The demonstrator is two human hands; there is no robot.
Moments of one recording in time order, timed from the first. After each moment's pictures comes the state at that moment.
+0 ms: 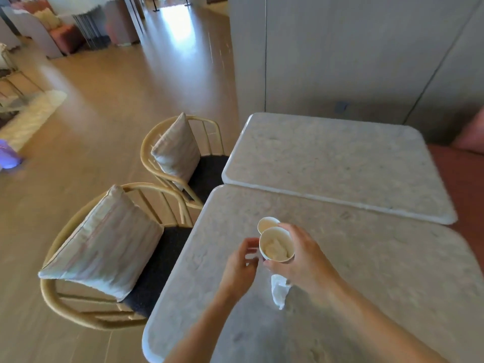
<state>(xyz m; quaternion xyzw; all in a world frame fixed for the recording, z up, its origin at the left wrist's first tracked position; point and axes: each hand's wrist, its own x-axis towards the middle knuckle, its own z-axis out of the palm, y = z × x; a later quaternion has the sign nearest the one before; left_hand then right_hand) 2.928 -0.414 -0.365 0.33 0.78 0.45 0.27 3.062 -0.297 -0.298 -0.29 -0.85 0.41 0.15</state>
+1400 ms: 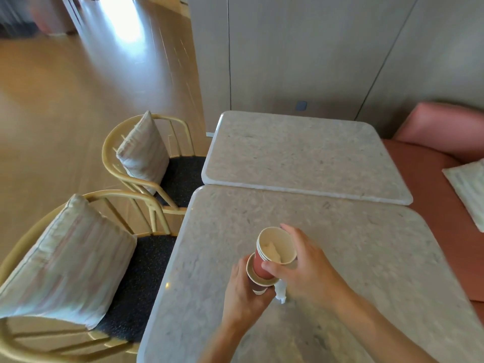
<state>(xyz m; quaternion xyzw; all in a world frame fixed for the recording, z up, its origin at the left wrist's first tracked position) 2.940 -0.460 -0.383 0.41 0.73 0.50 0.22 3.053 -0.353 -0.268 -0.39 -0.82 0.39 0.12</state>
